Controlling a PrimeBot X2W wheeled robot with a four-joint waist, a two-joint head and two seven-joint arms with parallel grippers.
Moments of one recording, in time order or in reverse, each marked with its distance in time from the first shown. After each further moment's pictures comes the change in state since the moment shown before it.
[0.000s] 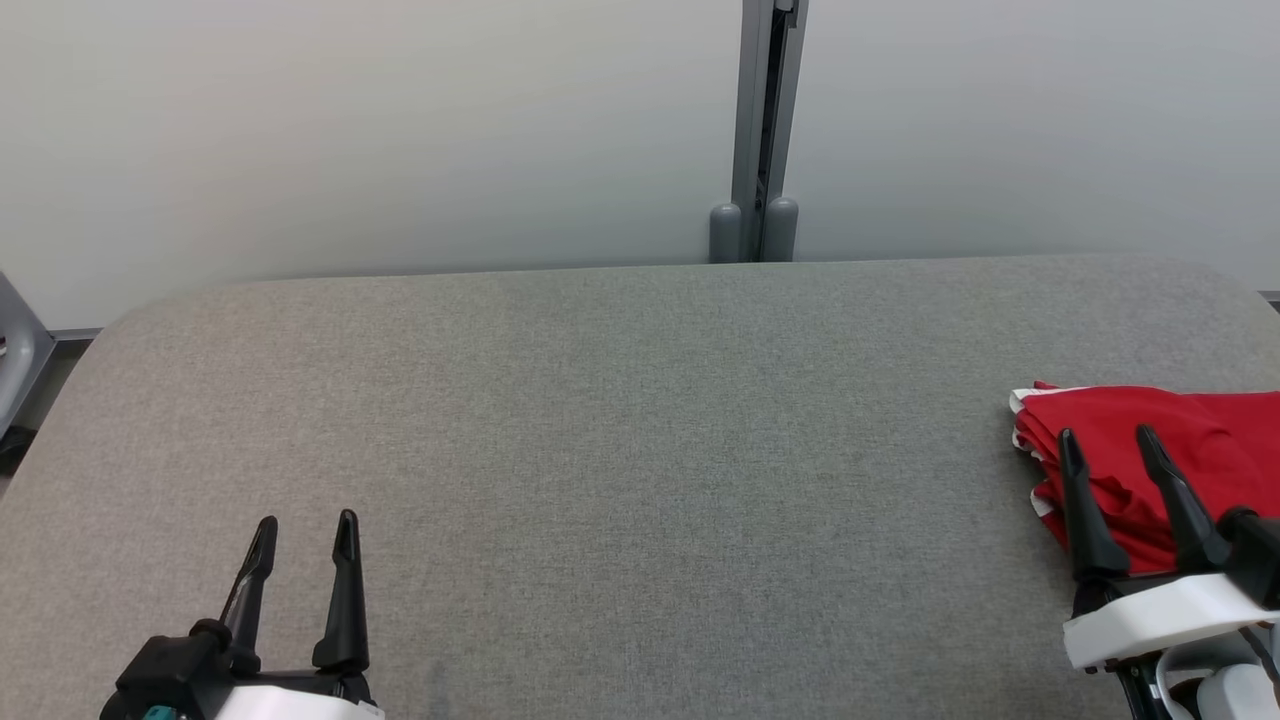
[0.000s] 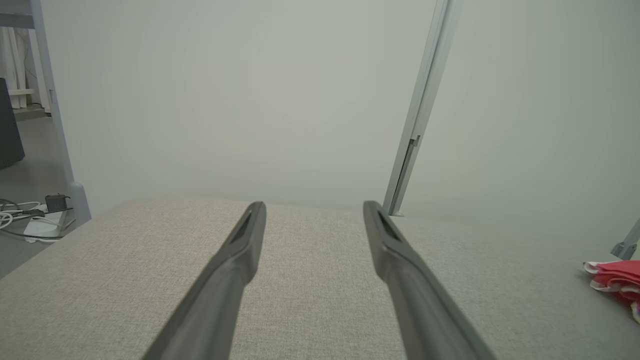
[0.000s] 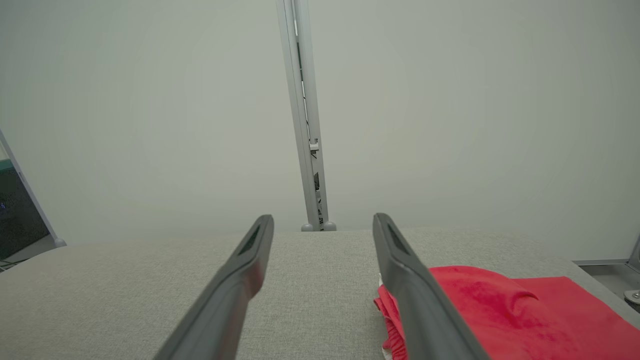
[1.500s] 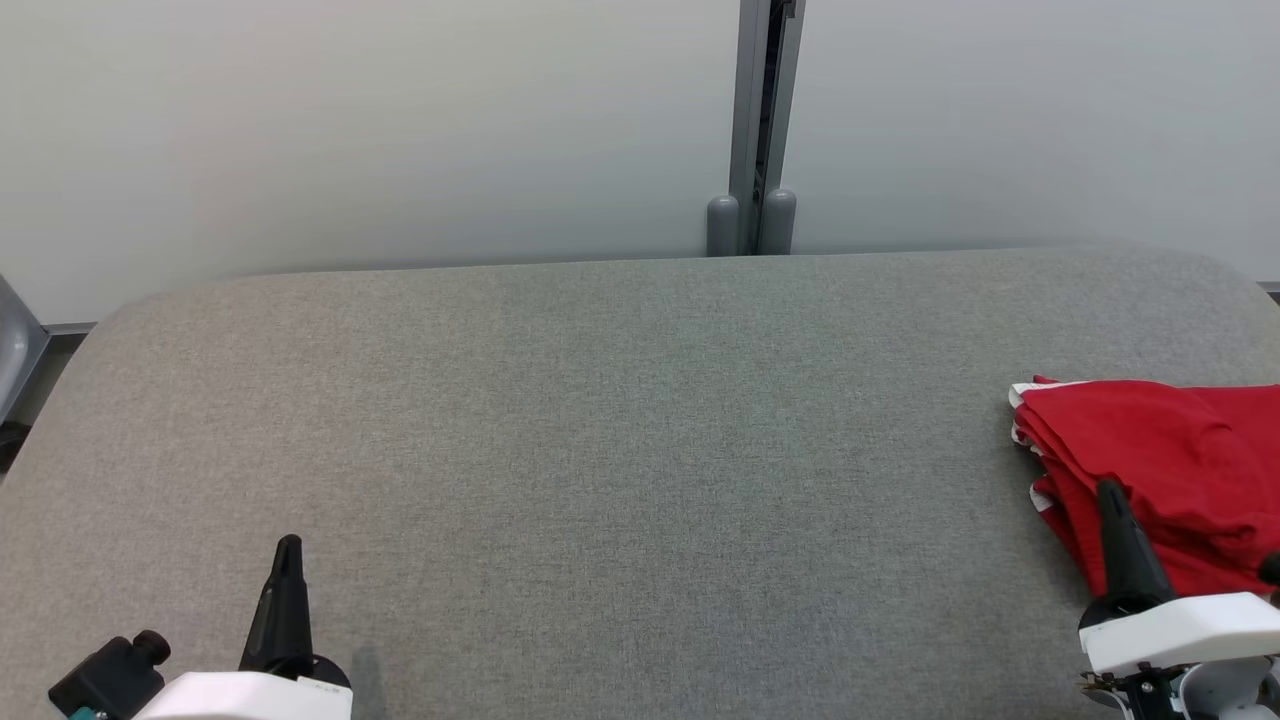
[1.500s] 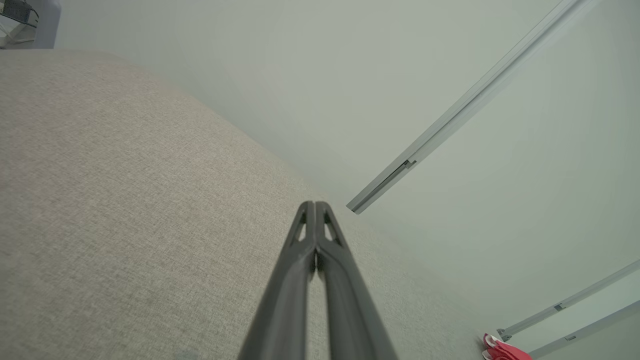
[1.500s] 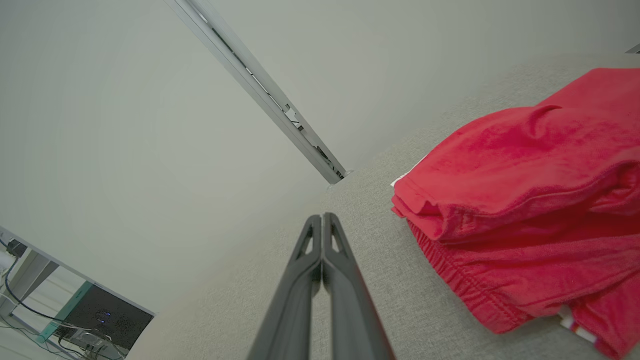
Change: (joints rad) left arm -0.029 -0.012 0.027 0.075 -0.527 -0.018 0.150; right arm 0.039 0.068 -0.055 0.025 0.493 0.000 0.147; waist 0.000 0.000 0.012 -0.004
